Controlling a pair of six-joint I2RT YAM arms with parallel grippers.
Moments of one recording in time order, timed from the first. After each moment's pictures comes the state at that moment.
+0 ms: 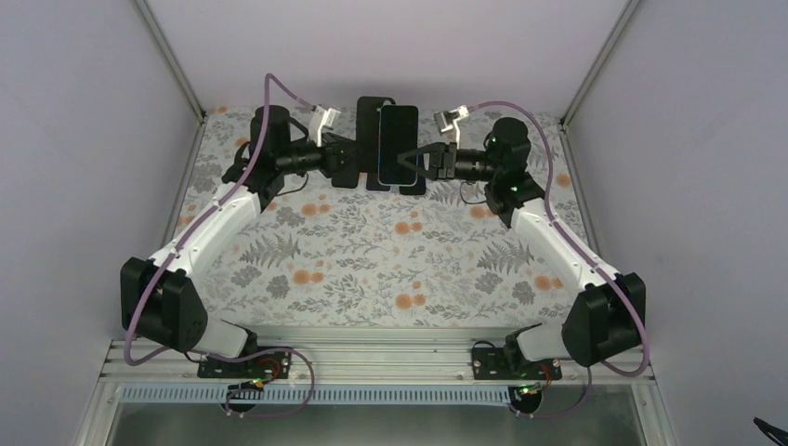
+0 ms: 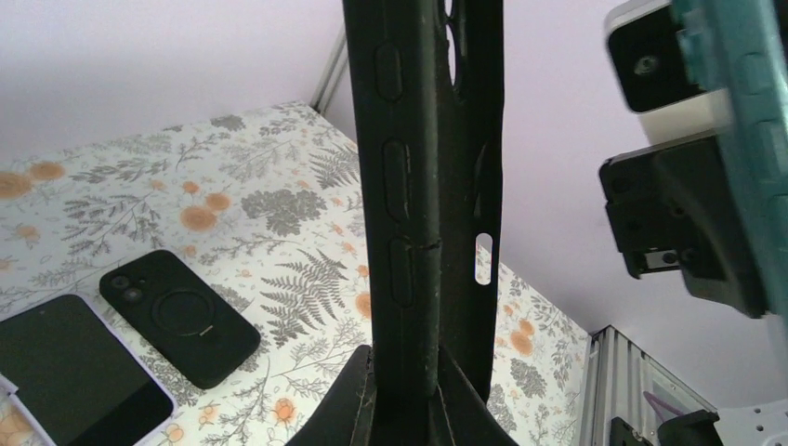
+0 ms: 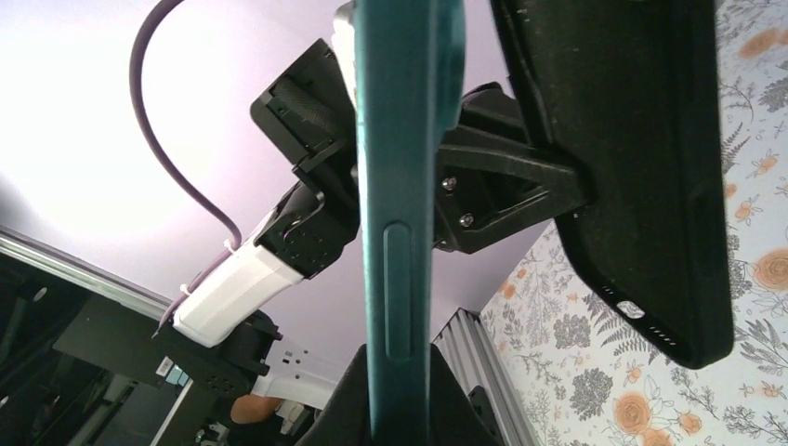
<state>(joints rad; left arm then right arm) -0.34 1.43 1.22 -0.09 0.80 -0.28 0.36 1.38 1.13 0.25 -1.13 0.98</state>
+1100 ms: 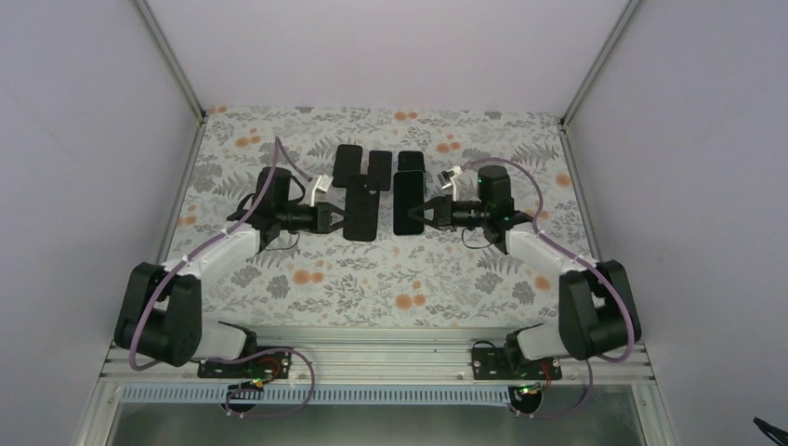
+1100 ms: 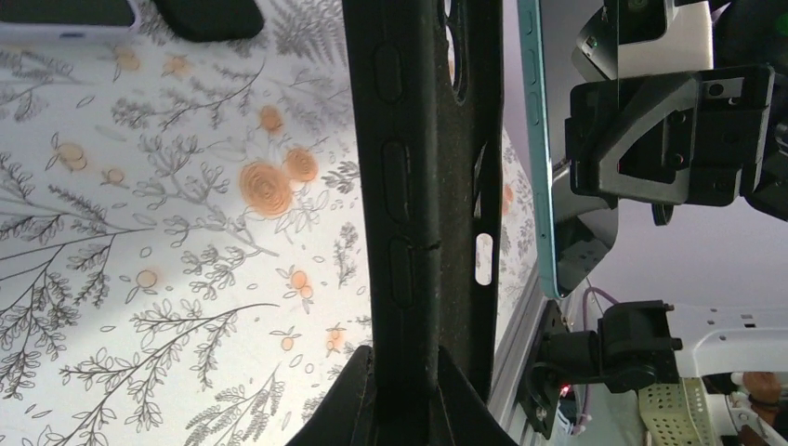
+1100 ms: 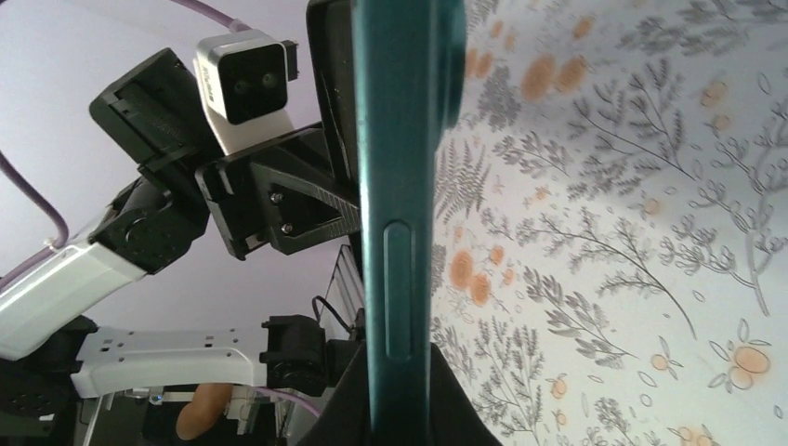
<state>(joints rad) -0.29 1.33 0.75 -0.08 0.90 -0.40 0.31 1.38 0.76 0.10 -1.06 0.70</state>
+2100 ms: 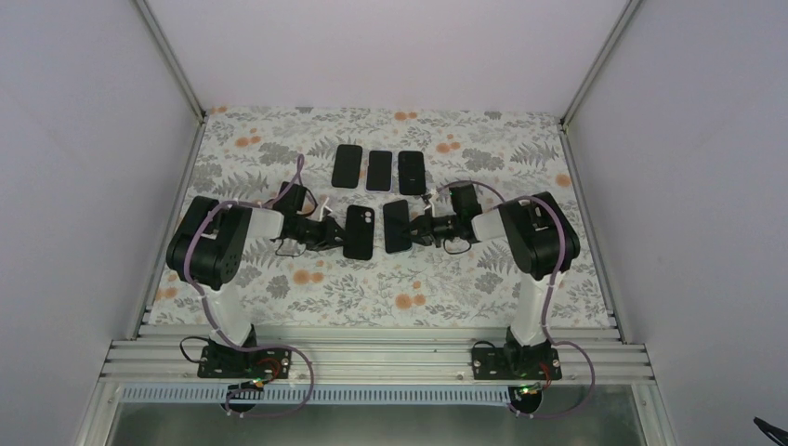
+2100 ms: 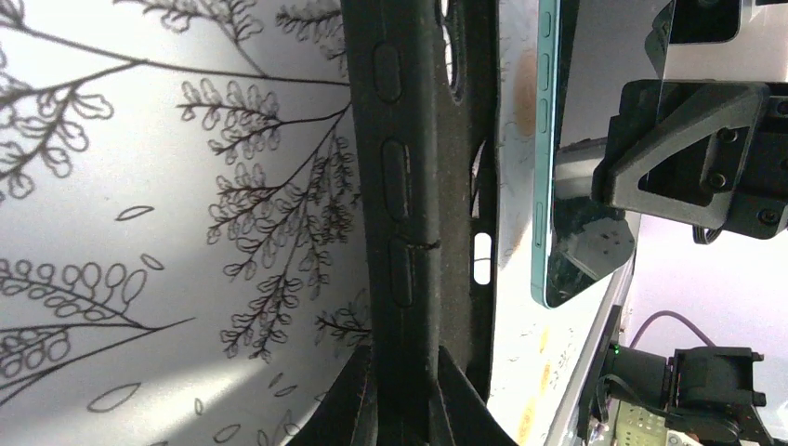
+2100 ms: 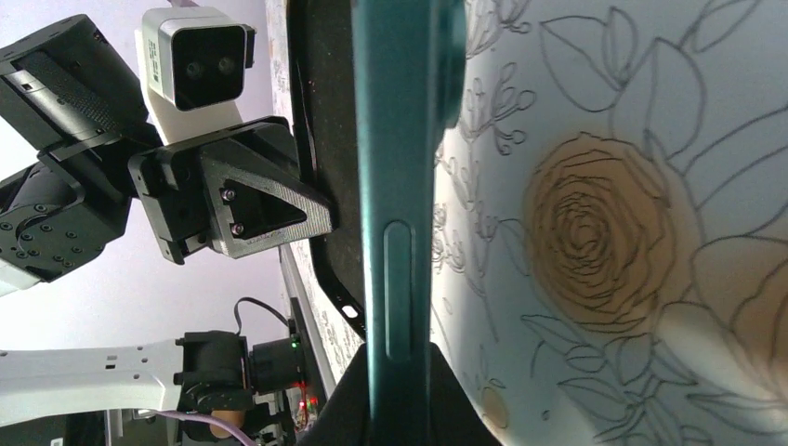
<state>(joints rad) -0.25 1.83 0.80 -0.06 0.90 -0.42 0.32 1.97 0.83 0.28 -1.09 0.68</state>
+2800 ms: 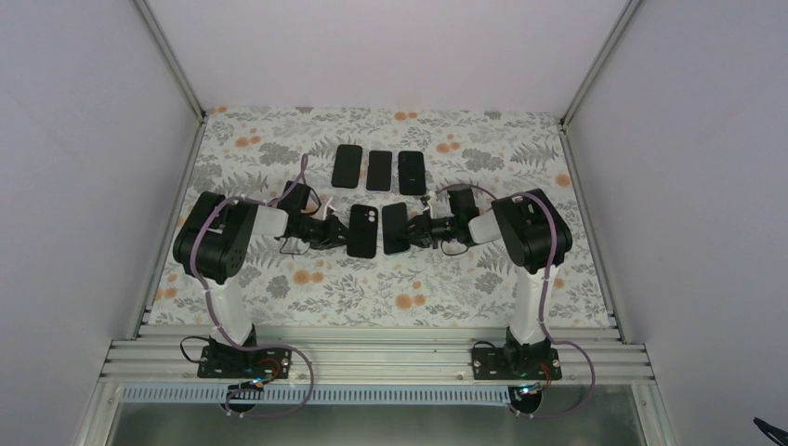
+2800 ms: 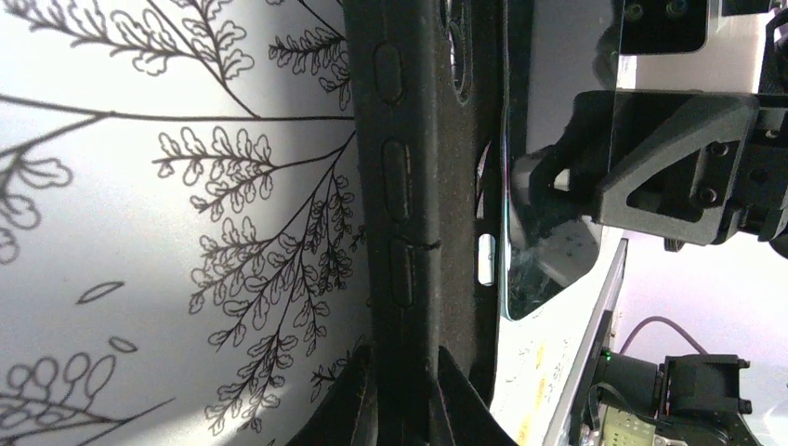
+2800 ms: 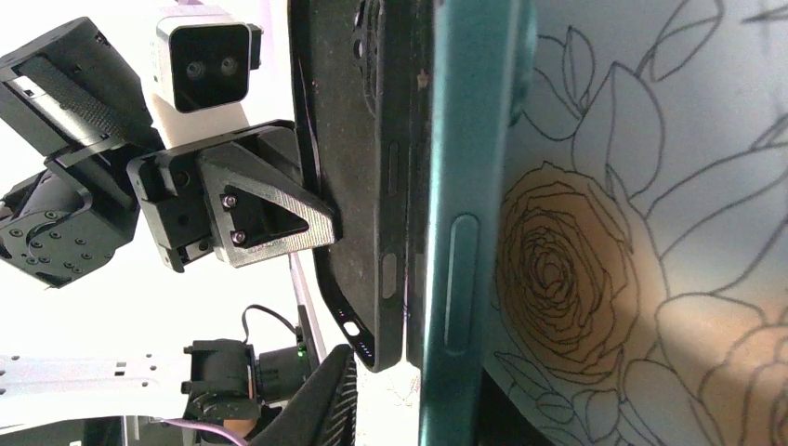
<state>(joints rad) -0.27 1.90 0.83 -0.02 0.91 -0.46 0.33 2.05 0.83 0.41 -1.10 0.76</state>
